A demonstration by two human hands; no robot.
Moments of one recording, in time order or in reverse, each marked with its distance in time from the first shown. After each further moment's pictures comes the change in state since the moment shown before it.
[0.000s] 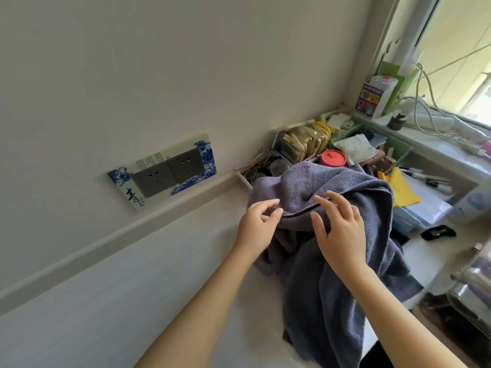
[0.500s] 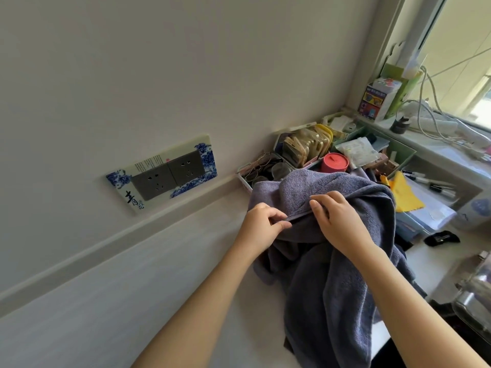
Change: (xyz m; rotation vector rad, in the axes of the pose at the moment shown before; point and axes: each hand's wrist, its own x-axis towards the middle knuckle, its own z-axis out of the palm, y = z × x) left_hand 0.021 0.002 -0.001 0.270 -0.080 0.142; right_hand 0.046 0.005 -0.004 0.090 -0.339 0.037
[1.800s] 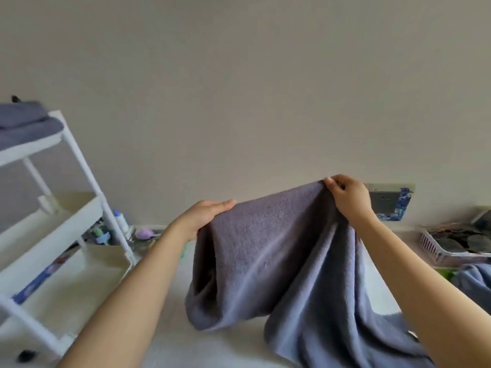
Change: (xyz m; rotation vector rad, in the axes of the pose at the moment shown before) left_hand -0.378 -0.123 -0.383 -0.432 0.485 -0.492; right_hand -0.083 -0.390 0.076 0.466 -0.115 -0.349
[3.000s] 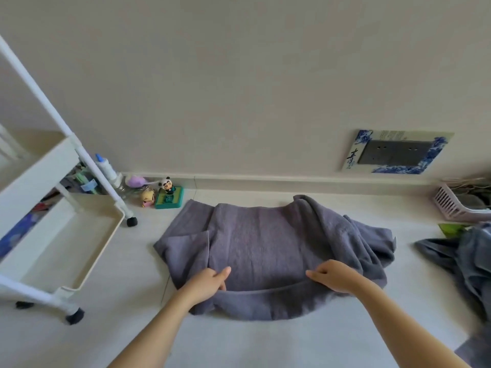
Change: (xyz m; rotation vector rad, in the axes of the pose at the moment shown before) left_hand -0.031 -0.239 0.045 0.450 -0.158 -0.419; right_hand -0.143 0.147 0.105 -0.525 -1.034 0.251
